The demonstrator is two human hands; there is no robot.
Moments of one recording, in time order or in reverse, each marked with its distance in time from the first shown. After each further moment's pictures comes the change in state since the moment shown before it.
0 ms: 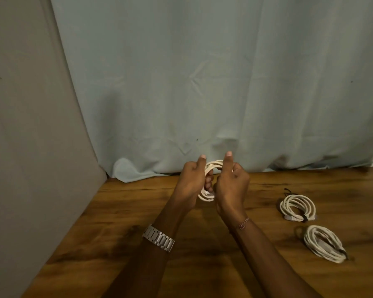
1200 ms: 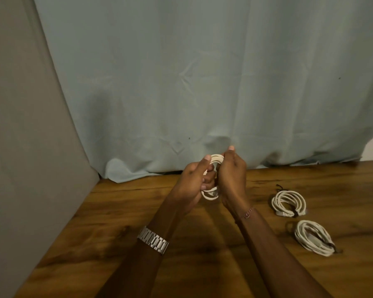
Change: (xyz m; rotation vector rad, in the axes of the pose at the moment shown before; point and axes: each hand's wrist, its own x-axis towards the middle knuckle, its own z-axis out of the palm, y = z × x) left_hand 0.000 -0.012 0.011 -0.282 -0.330 0.066; right_hand 0.032 -0.005 -0.016 -0.240 -0.019 -0.085
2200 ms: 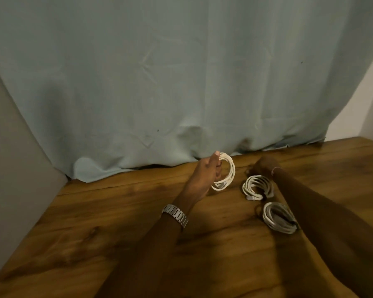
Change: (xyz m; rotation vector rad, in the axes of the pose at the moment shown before) left_hand 0.062 -0.072 0.075 0.262 0.043 -0.104; right_hand 0.192 0.107 -0.171 -1.090 -0.293 0.258
